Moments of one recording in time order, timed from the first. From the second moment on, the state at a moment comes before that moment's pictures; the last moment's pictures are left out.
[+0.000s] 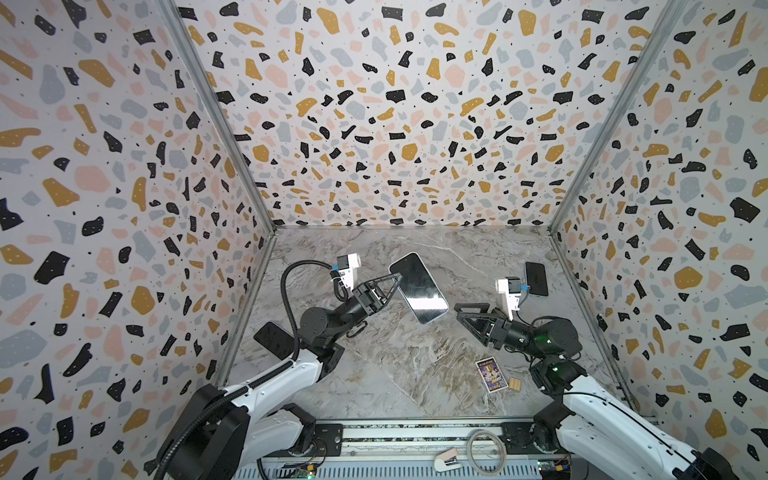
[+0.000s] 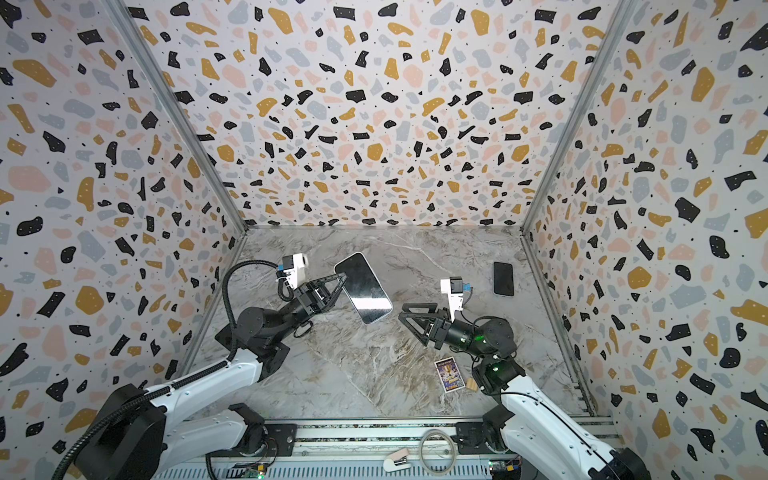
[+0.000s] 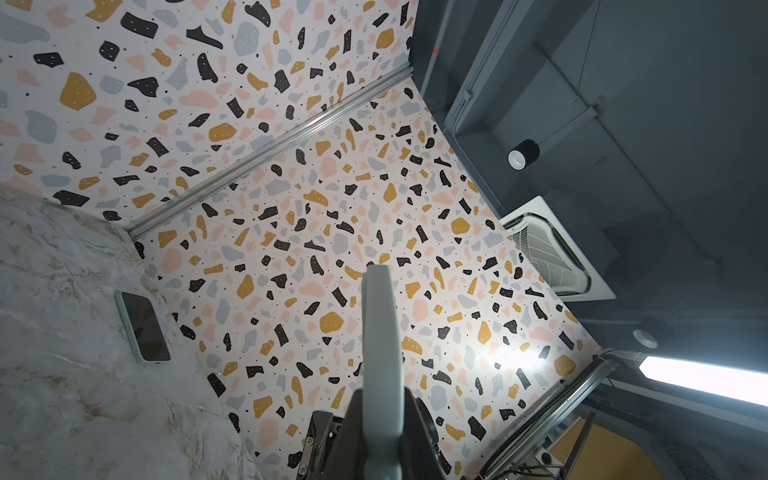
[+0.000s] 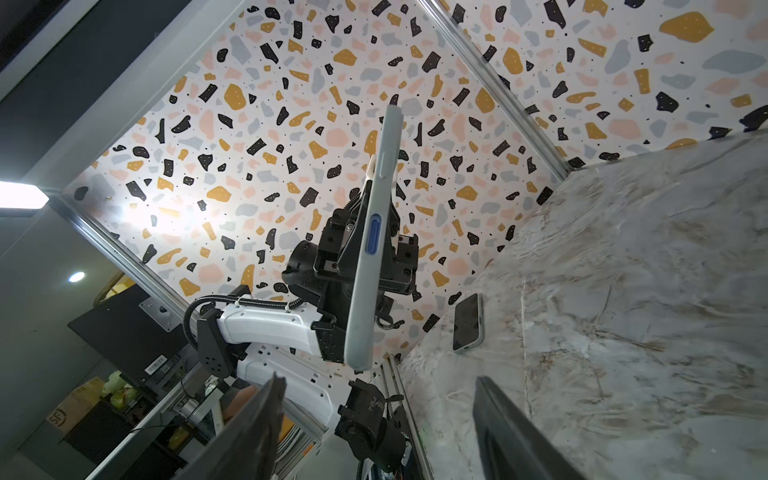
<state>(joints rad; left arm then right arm) -0.54 1.15 0.47 1.19 0.49 -1.35 0.55 0.79 0.37 0.74 -0.72 0.99</state>
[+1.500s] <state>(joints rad) -0.55 1.15 0.47 1.26 0.49 -1.37 0.64 0.92 0.40 0.94 -0.68 1.02</state>
